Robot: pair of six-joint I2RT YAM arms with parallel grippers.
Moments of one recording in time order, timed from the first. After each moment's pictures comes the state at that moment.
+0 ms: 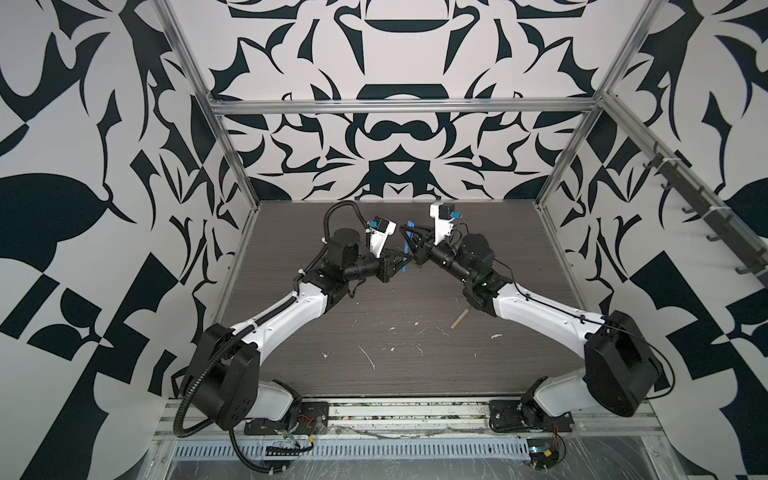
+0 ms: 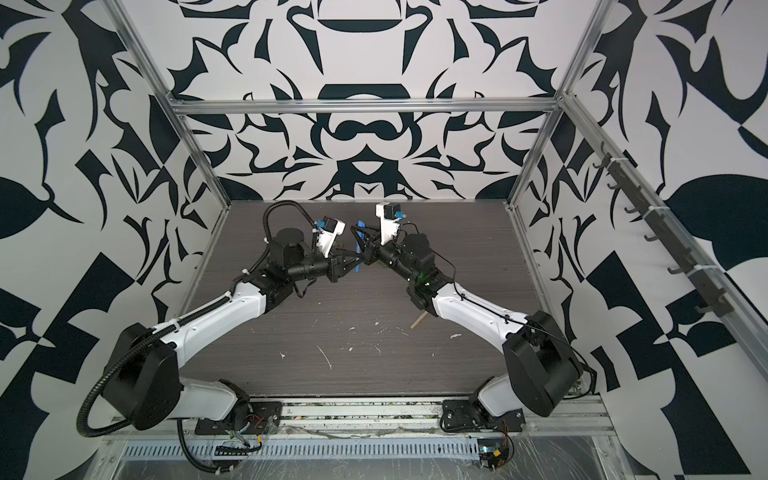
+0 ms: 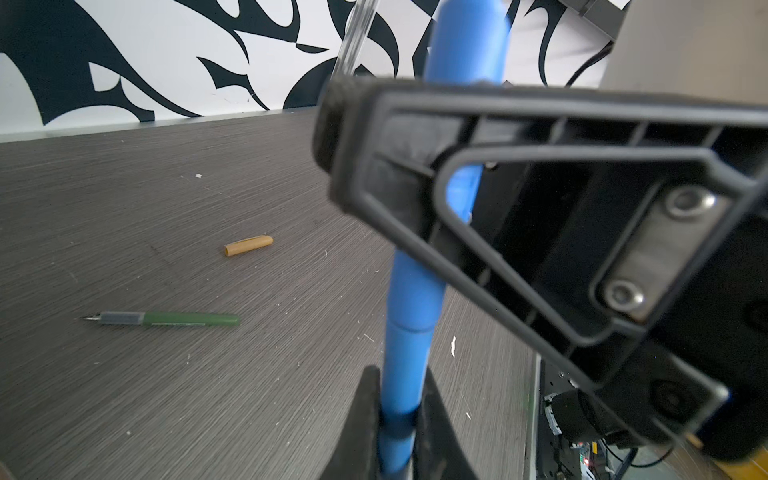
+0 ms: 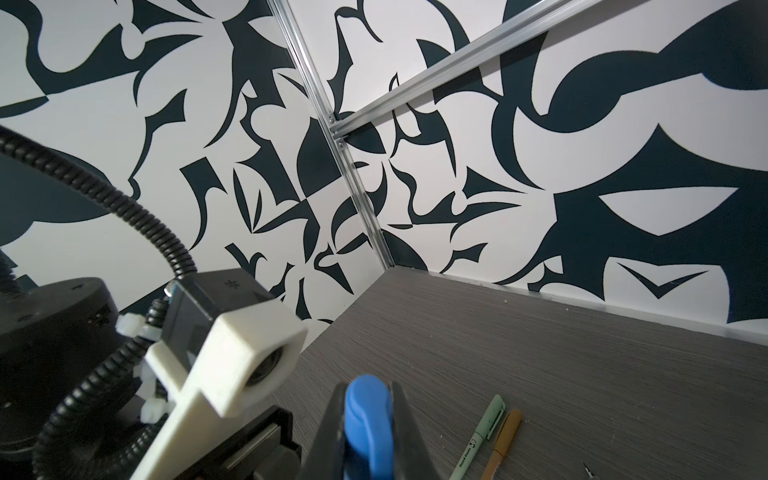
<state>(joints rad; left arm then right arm) -0.55 1.40 0.95 0.19 0.61 -0.34 0.65 1.46 0.91 0.58 -0.23 0.42</state>
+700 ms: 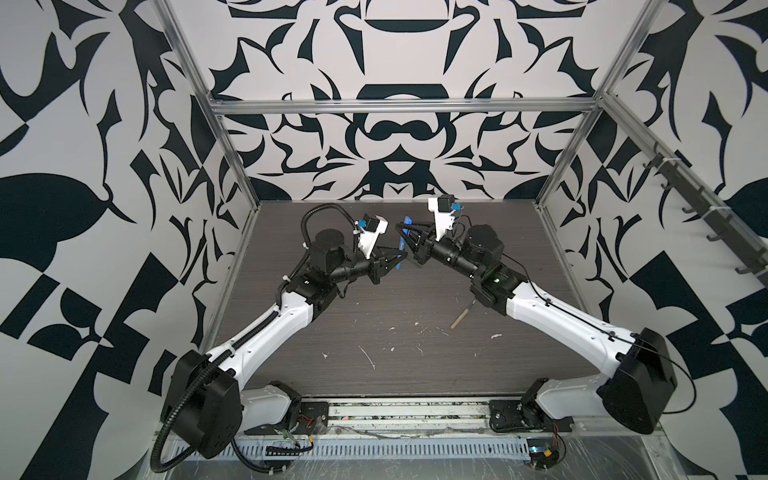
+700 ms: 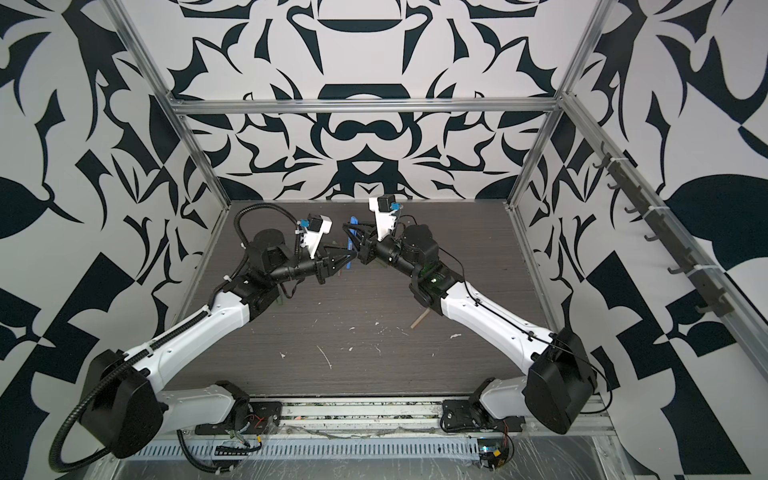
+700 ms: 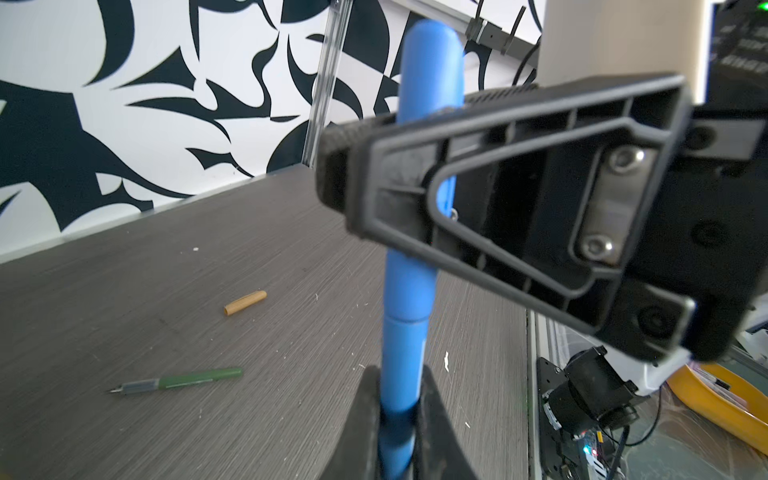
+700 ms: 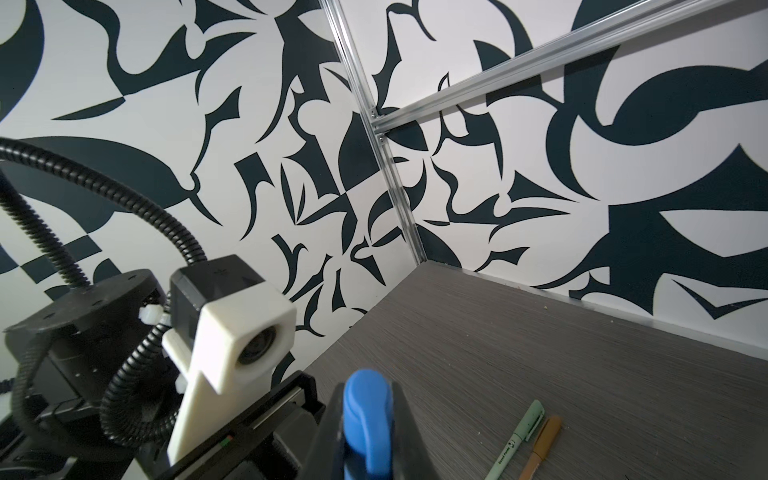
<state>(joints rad) -0.52 1.25 0.89 0.26 0.67 -0.26 0.70 1.36 1.08 0.31 -0.30 0.41</state>
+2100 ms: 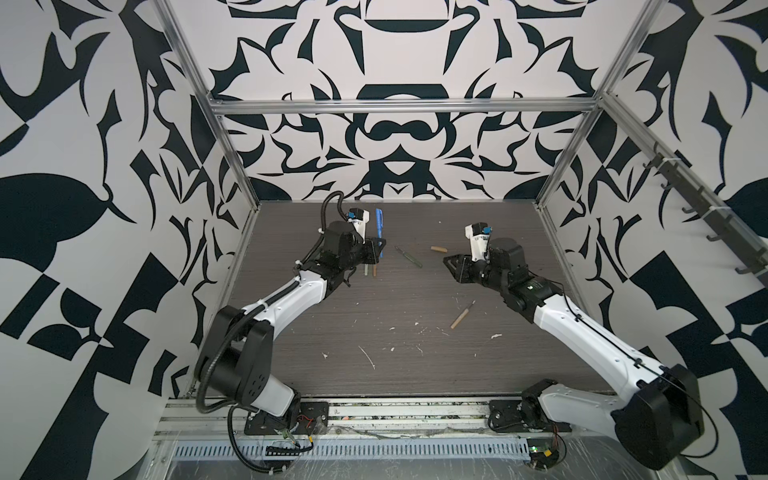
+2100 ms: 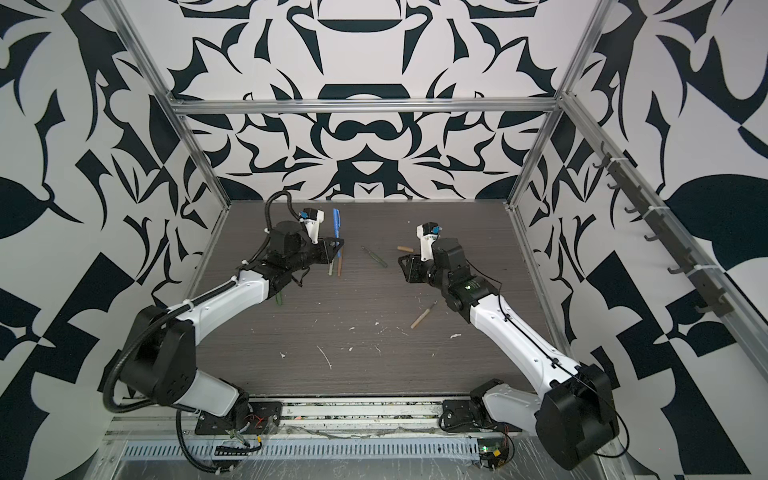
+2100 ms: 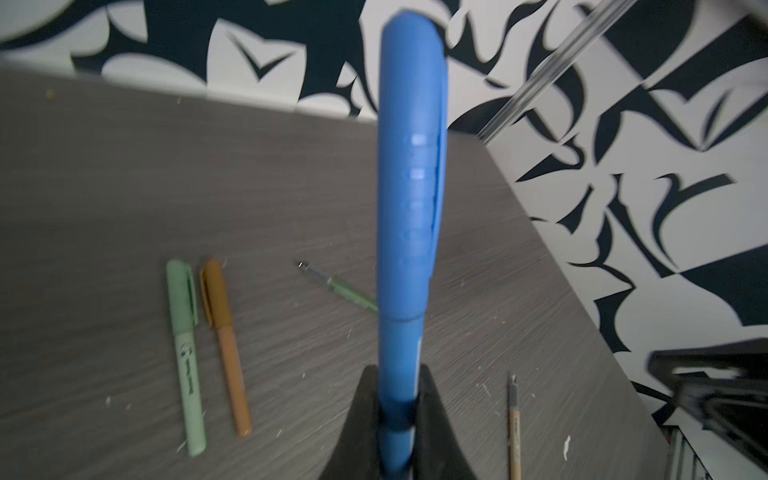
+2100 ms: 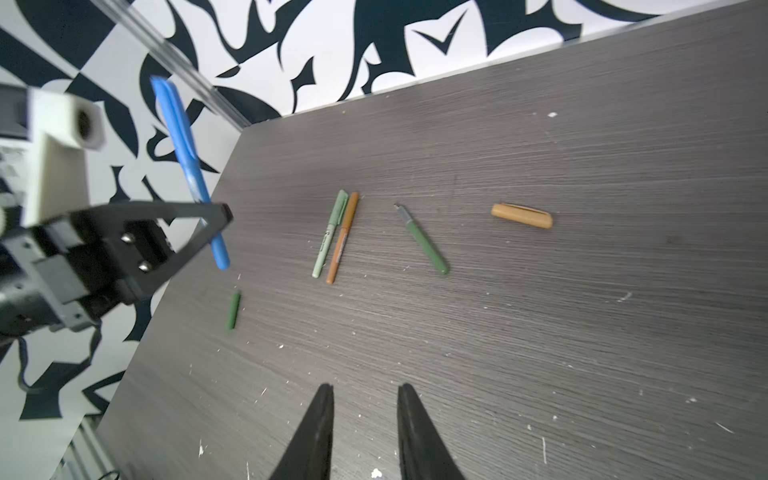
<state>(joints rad) -0.46 1.58 1.04 0.04 0.30 -0.47 0.42 1.18 0.88 -0.22 -0.20 0.49</state>
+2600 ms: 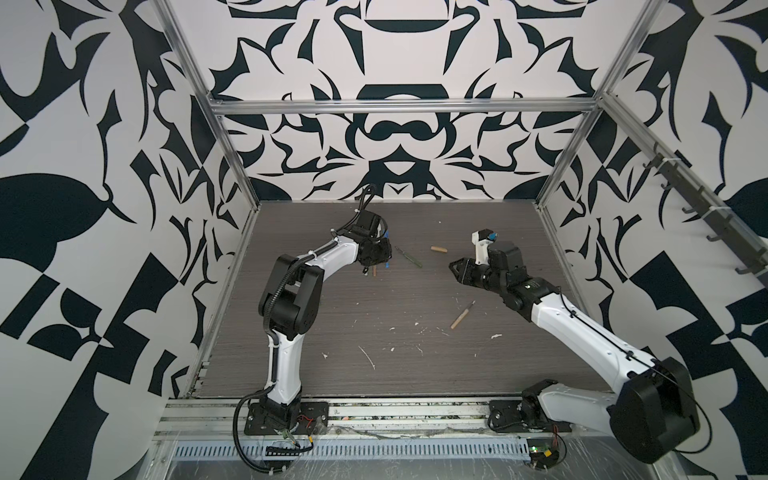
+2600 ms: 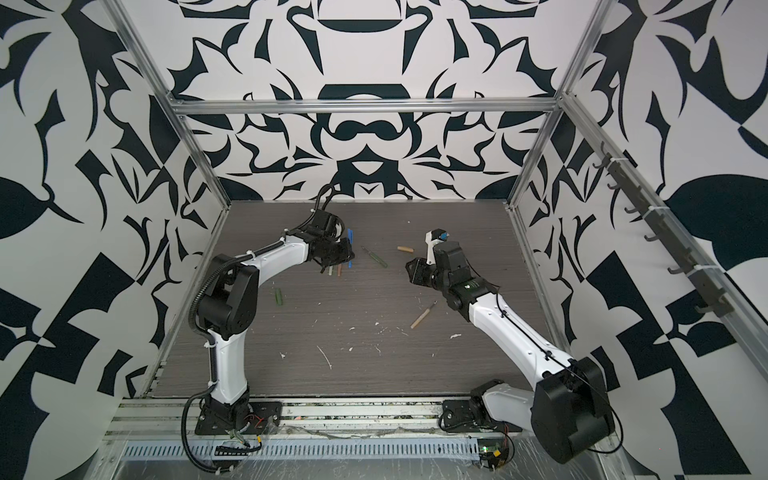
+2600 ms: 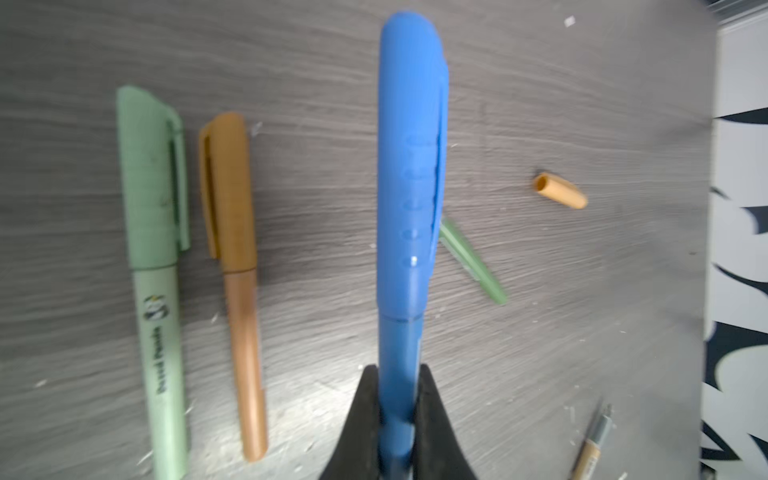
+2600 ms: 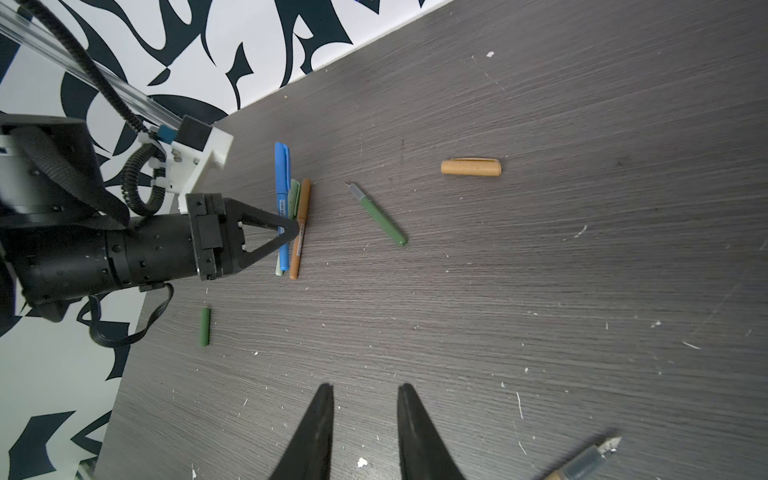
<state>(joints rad) -0.47 2.03 1.50 -0.44 0.24 -0.57 0.39 1.21 0.83 -0.24 -0.19 0.59</state>
